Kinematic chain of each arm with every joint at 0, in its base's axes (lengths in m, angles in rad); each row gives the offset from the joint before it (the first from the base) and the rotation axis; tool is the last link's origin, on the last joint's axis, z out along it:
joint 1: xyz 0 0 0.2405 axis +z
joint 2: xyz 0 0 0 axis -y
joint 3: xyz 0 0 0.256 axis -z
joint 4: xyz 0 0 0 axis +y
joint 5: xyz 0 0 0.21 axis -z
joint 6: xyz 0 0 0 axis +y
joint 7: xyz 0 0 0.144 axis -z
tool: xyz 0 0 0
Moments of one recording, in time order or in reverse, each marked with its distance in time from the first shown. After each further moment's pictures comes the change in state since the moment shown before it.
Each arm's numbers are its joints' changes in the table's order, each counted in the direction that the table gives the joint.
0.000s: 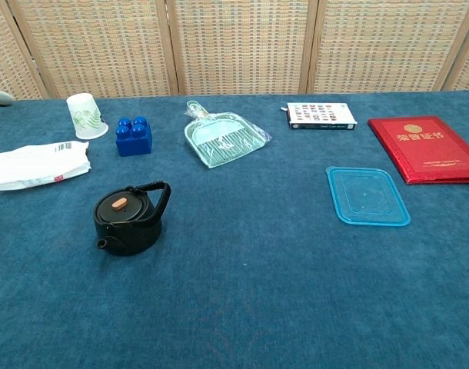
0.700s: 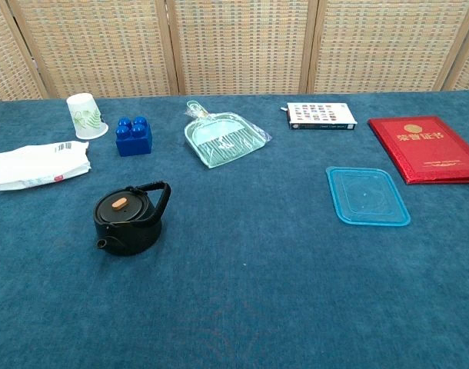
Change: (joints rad) left arm 0.262 0.013 -0.038 -0.010 -0.018 0.404 -0.258; right arm -0.020 0.003 0.003 -0.001 0.037 0.055 0.014
